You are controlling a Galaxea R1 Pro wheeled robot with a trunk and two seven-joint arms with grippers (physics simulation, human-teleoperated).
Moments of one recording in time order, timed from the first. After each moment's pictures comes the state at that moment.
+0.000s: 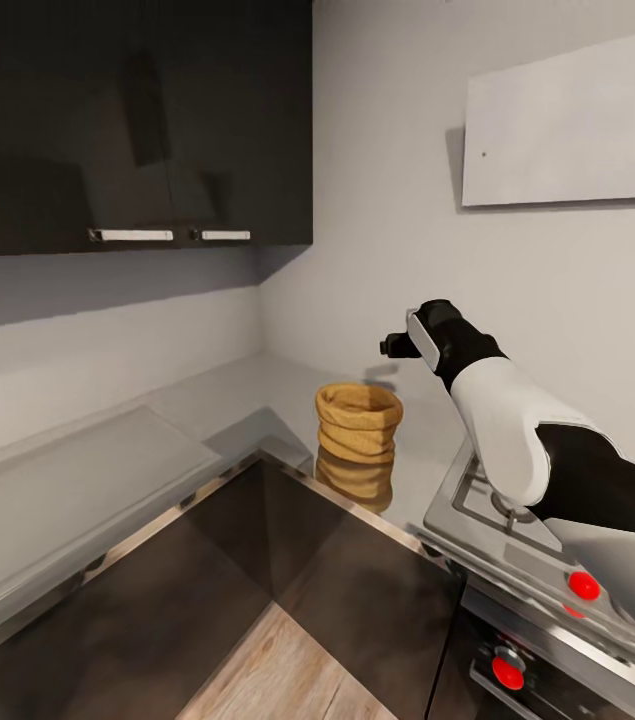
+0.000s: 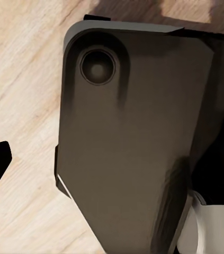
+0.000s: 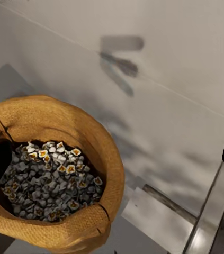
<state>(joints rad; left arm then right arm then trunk) 0.00 -0.01 0.02 -0.05 0.11 -0.01 0.00 -1.52 0.13 -0.15 -0.32 0.15 0.76 -0.14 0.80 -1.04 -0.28</state>
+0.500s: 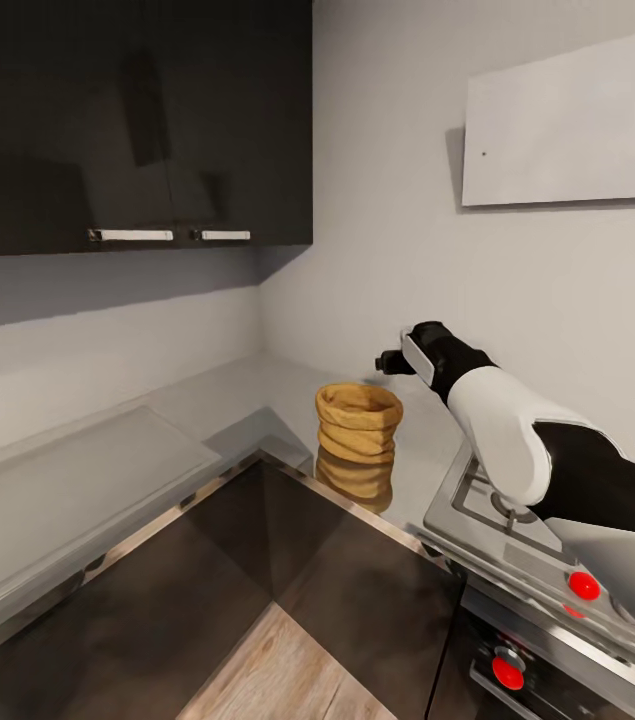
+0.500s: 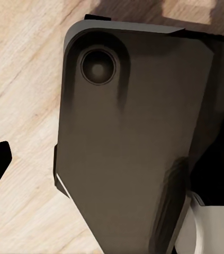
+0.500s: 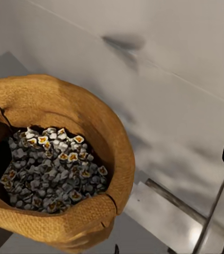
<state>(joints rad) 0.00 -0.01 0.02 -0.05 0.12 -0.01 0.00 -1.52 0.12 -0.15 -0.17 0.15 0.63 -0.14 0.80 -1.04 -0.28</state>
